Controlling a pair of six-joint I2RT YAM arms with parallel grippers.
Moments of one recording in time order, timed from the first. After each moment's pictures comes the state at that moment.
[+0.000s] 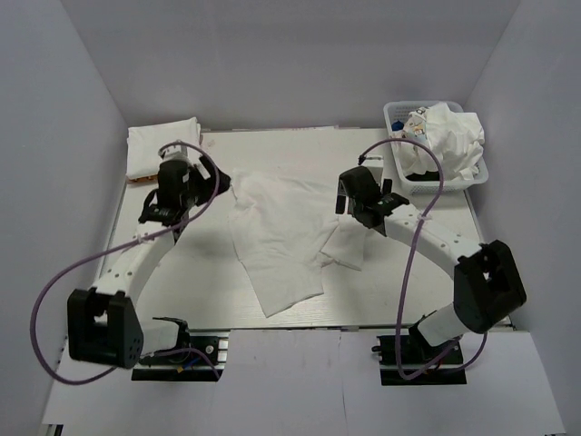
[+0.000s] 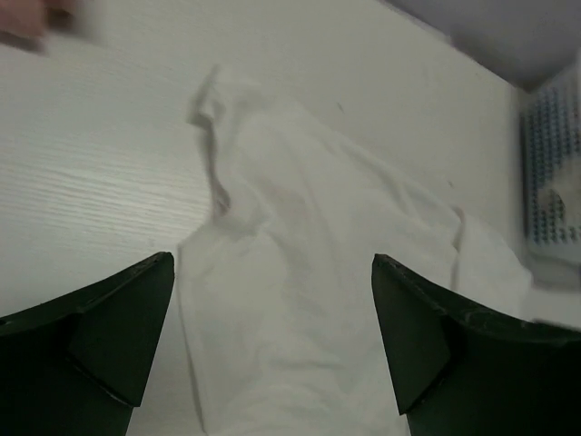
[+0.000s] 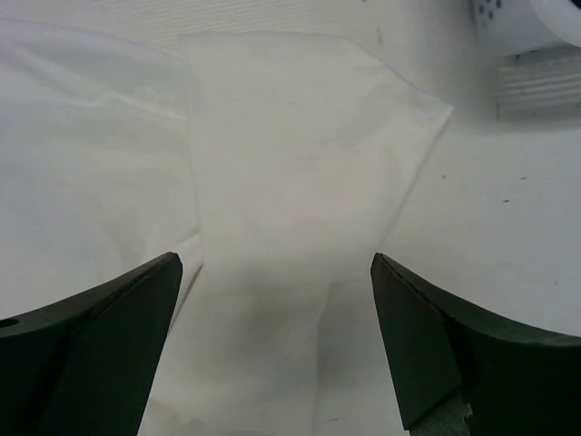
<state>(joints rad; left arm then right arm) -0.16 1.28 0.92 -0.10 -0.01 -0.57 0.60 1.50 1.05 -0.38 0.55 0.45</state>
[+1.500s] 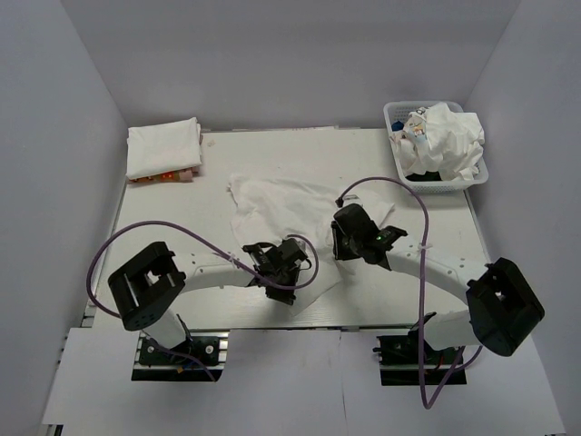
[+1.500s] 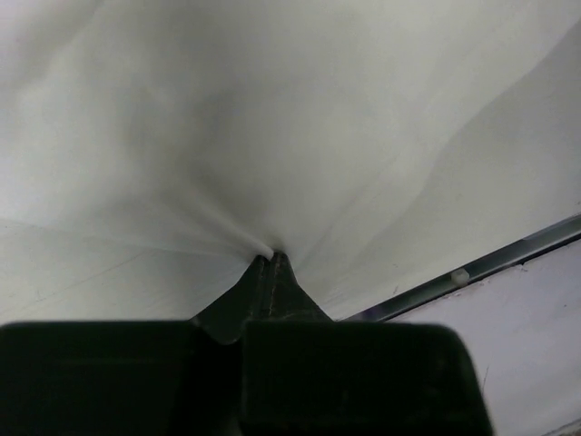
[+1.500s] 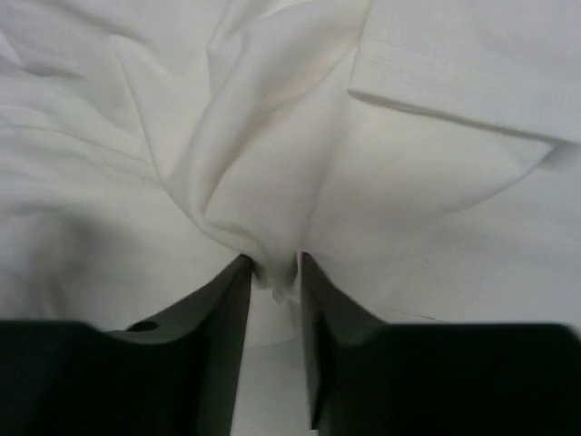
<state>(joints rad) -1.03 1.60 0.82 -0.42 0.04 -0.76 0.75 1.34 0.77 -0.34 0.18 0.45</state>
